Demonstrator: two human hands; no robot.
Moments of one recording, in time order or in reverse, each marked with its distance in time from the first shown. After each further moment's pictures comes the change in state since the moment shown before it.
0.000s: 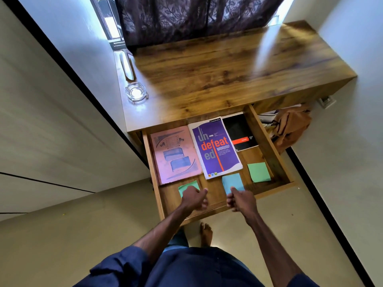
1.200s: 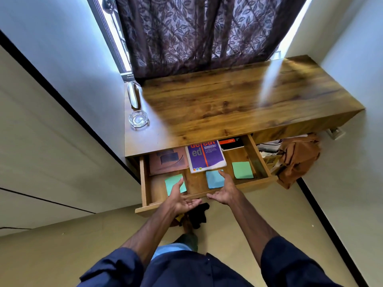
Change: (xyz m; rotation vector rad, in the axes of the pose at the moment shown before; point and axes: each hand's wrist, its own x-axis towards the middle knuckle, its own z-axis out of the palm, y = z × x) left_hand 0.061 0.079 -0.036 -1.177 -0.219 -0.438; right_hand 0.079 -0.146 0.006 0.812 -0.414 0.410
